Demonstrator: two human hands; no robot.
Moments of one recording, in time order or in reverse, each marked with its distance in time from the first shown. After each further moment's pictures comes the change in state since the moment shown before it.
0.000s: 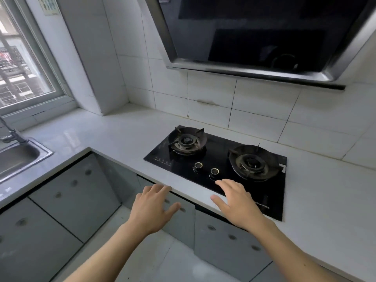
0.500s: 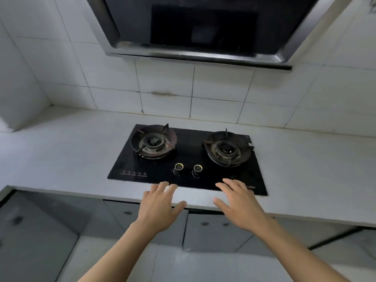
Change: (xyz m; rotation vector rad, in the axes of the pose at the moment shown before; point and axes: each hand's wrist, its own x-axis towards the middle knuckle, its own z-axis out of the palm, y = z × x) left_hand 0.130 -0.059 0.041 -0.020 -0.135 0.402; right_hand 0.036 -0.038 0.040 -0.204 0.058 0.368
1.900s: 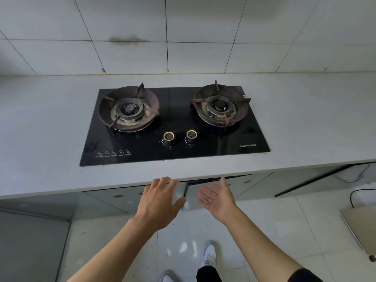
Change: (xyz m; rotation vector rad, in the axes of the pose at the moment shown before) left_hand 0.029 -0.049 0.080 -0.038 -0.254 0.223; right_hand 0.046 -0.025 0.188 2.064 0.073 1.165
